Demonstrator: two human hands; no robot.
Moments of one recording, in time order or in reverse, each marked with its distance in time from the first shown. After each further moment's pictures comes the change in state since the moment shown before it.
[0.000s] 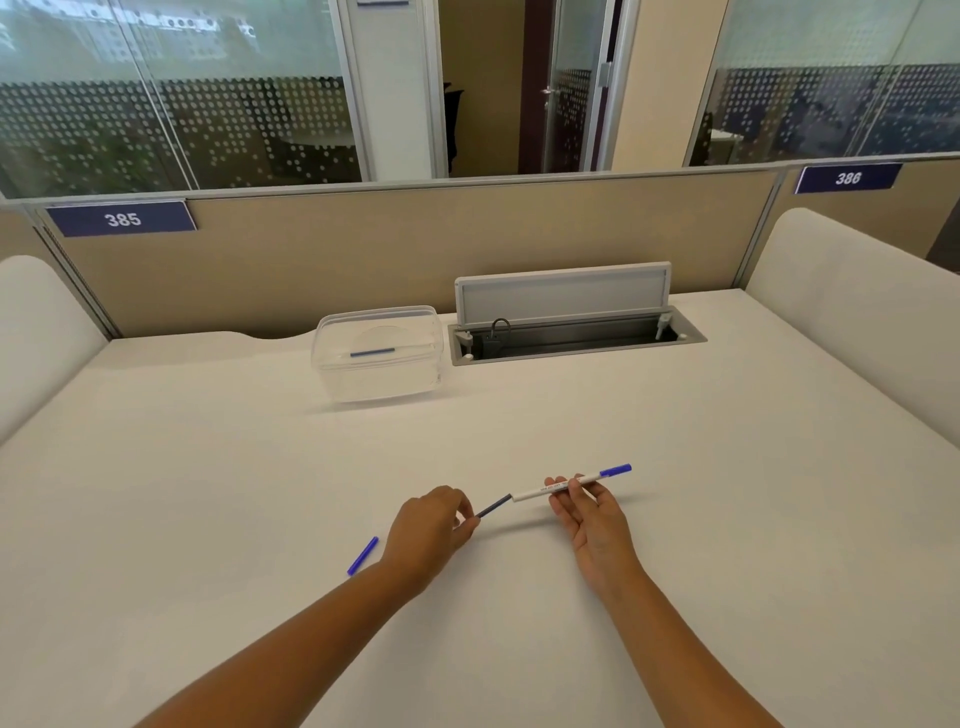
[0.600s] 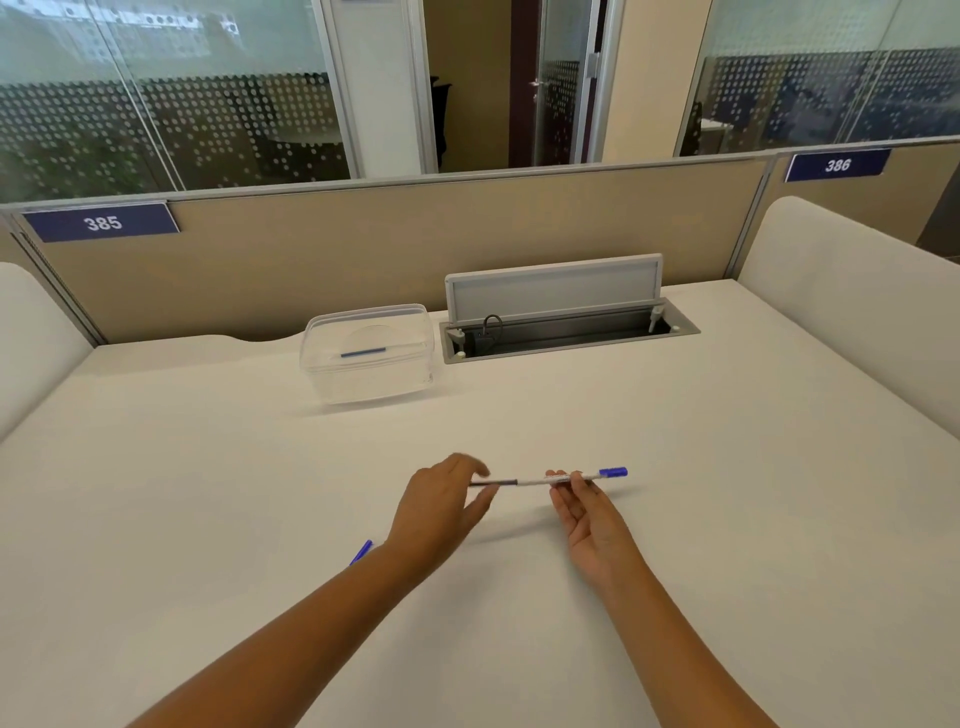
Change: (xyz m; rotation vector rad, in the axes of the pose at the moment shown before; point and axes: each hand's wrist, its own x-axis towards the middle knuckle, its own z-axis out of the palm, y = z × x) left_hand 0.007 0.026 -0.016 -0.038 0.231 0.262; right_hand -0.007 -0.008 0.001 0.207 0.055 0.129
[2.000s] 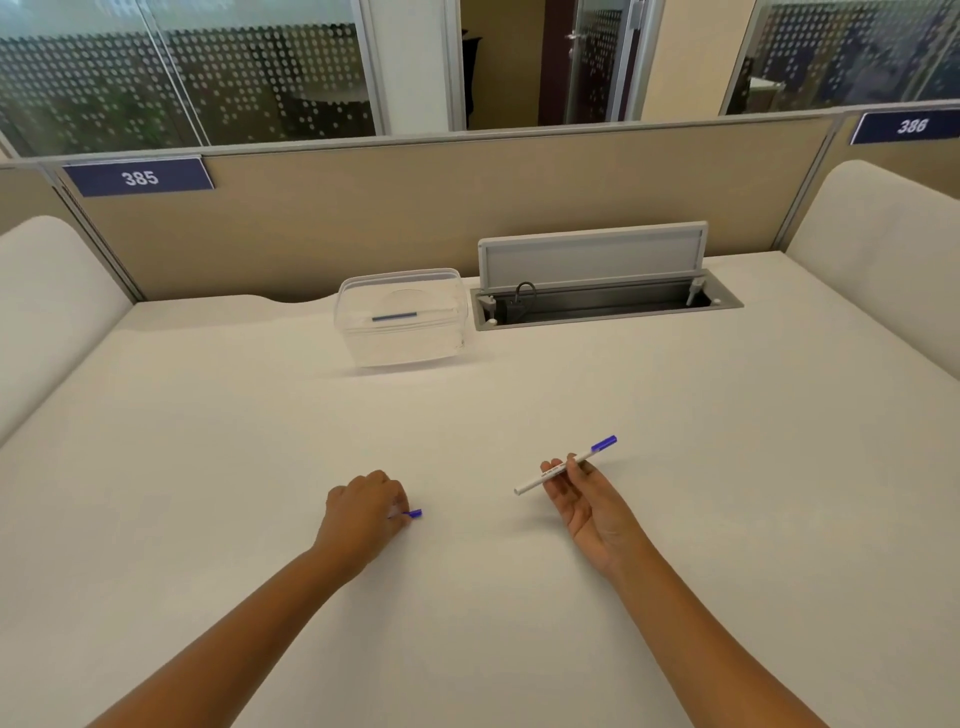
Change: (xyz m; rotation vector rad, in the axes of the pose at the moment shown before) left_hand -0.065 -0.091 -0.036 0.278 -0.355 -0.417; right_hand -0.006 0.032 0.004 -0.055 -0.158 0.133
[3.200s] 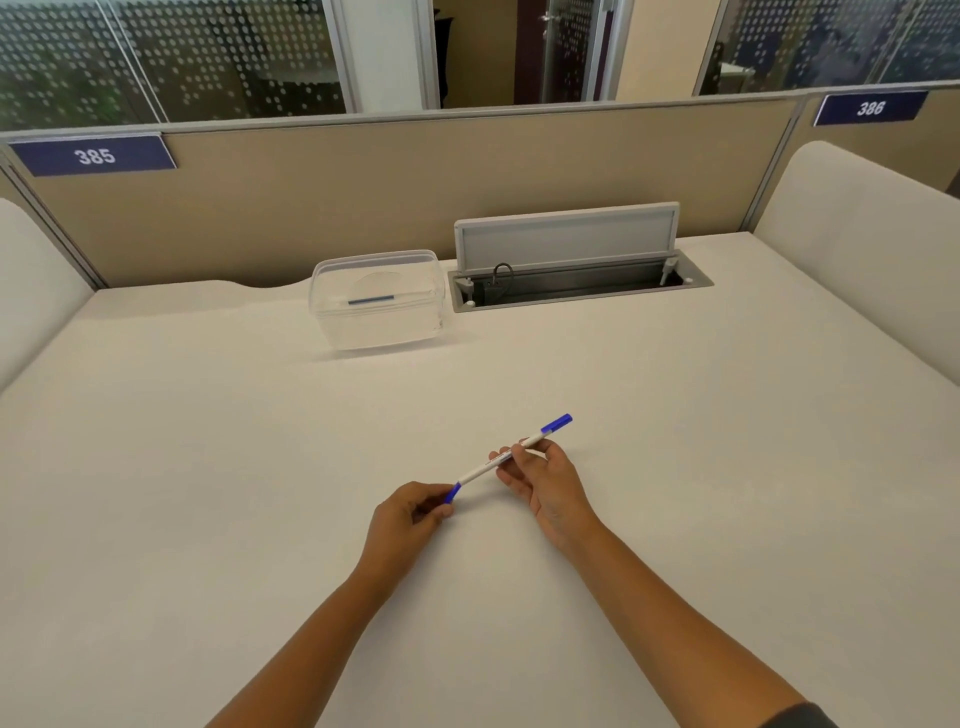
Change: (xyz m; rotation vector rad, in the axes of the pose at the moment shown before) left_hand -0.030 0.051 0.040 -0.872 0.069 0.012; right_hand -0.005 0.025 0.016 -0.370 -0.003 -0.140
